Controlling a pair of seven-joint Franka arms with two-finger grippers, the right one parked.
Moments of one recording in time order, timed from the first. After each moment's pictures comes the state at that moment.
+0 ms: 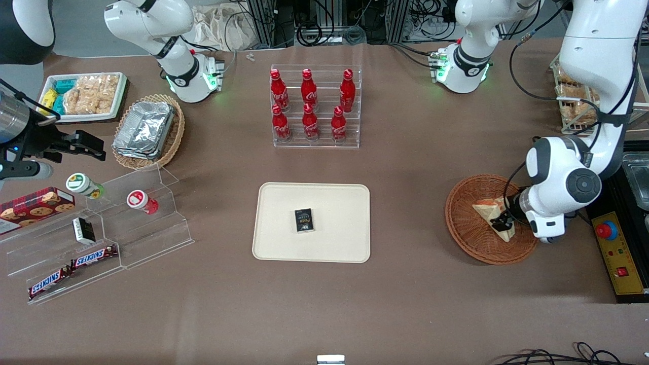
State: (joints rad) arm 0.19 0.43 -0.17 -2.03 0.13 2.37 -0.96
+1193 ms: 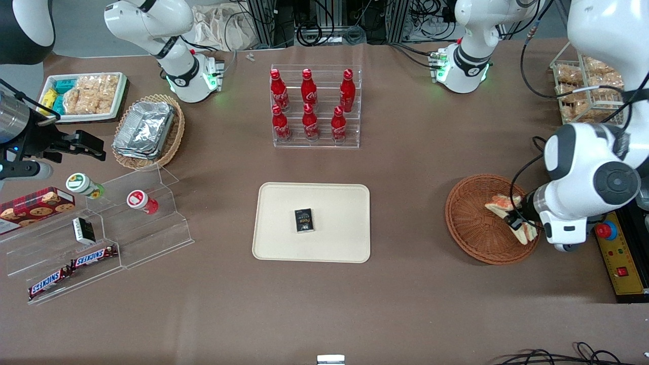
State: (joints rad) arm 0.14 0.34 -0.26 -1.65 0.12 1.86 -0.88
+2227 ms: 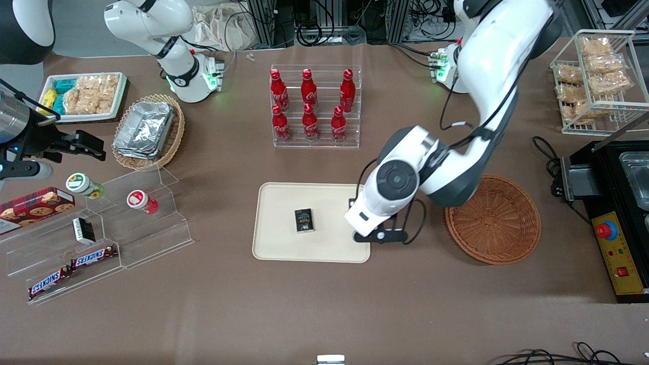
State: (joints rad) arm -0.27 0.81 -0.47 -1.19 0.22 1.86 -0.70
